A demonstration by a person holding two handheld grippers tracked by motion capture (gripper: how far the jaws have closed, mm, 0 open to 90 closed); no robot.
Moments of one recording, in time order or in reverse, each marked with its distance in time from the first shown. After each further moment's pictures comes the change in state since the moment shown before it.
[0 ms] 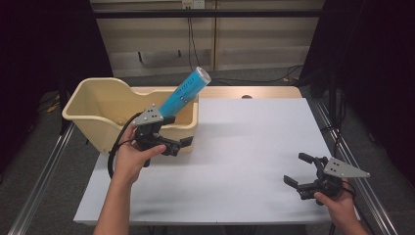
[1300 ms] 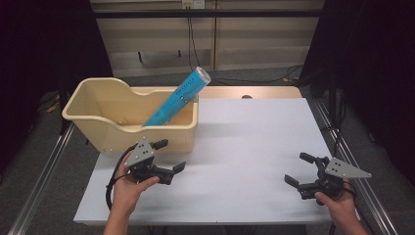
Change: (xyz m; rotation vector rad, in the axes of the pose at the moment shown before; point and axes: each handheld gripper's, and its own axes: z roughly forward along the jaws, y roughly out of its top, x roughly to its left) left arm -0.018 -0.083 -0.018 -0.107 0.053 0.054; right arm -0.001 0.000 -0.002 -0.010 -0.013 0.007
